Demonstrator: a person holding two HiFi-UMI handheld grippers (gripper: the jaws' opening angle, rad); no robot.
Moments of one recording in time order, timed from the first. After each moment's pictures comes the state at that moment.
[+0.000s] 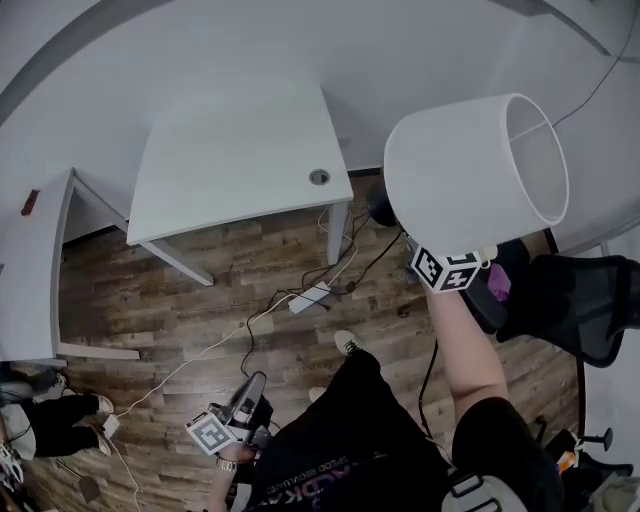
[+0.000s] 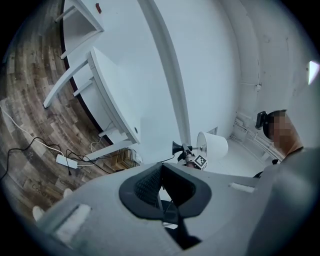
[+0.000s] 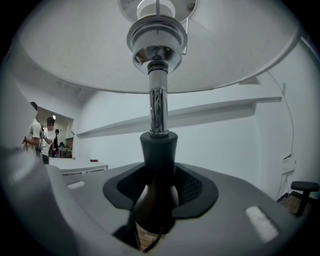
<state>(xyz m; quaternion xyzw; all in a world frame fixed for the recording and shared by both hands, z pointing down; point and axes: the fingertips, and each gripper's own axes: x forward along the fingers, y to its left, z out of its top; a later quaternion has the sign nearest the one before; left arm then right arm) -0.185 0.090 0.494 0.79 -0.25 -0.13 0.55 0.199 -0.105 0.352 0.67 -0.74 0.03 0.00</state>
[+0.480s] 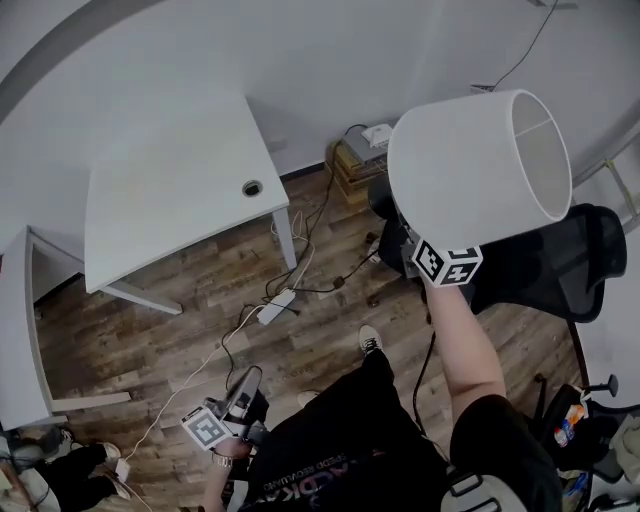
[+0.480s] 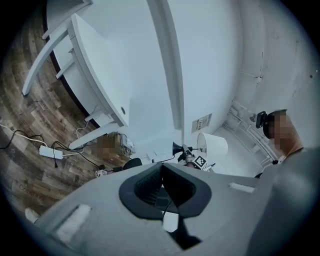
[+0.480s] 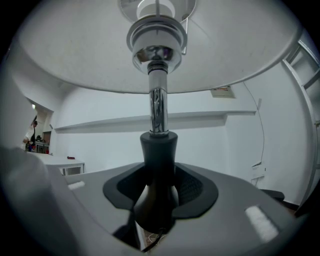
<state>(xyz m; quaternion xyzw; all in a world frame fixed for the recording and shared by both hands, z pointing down) -0.094 0.069 0.493 0.81 -0.15 -0.08 0.56 0.327 -0.028 0.335 0.75 -0.66 0.02 0.00</state>
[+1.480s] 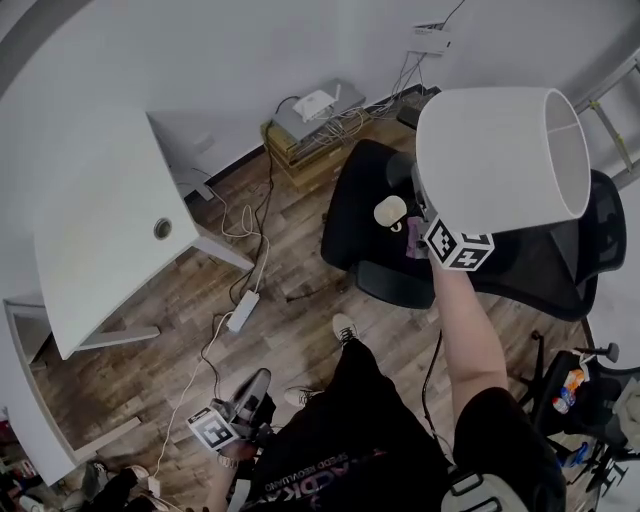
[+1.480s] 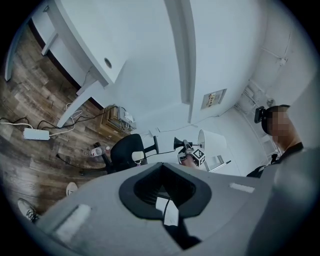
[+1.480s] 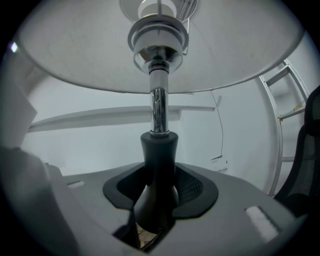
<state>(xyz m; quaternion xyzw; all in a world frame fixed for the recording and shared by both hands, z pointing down) 0.128 0.088 0.512 0.79 -0.09 0.04 0.60 0.616 0.056 0.394 0.85 -0.52 0.06 -0.02</state>
